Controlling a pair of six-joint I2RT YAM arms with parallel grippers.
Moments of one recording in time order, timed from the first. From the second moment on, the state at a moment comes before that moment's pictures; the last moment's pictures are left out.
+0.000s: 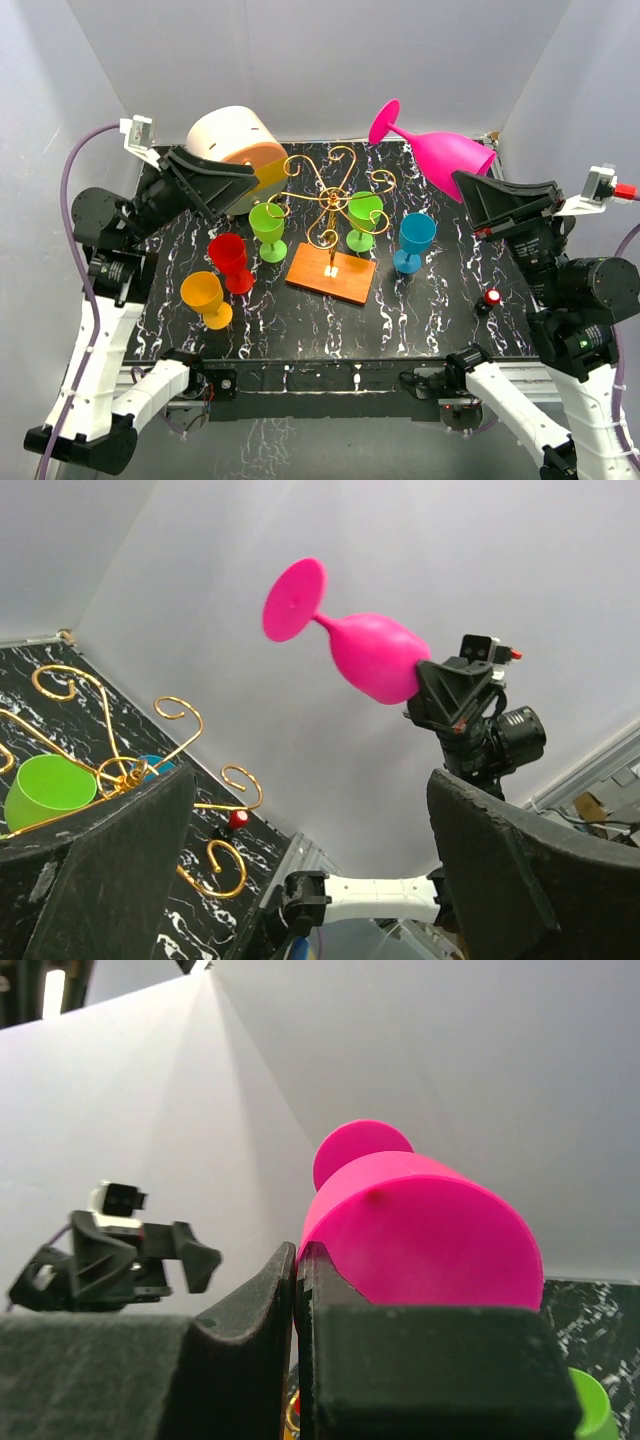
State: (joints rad) left arm -0.22 0.88 1.23 0.07 0.75 -0.99; right arm 0.36 0.61 1.21 -0.12 -0.12 0.64
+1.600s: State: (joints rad) left arm -0.92 1.40 1.38 0.61 -0.07 -1.05; right arm 0.36 0.72 0.99 0.39 -0.18 1.11
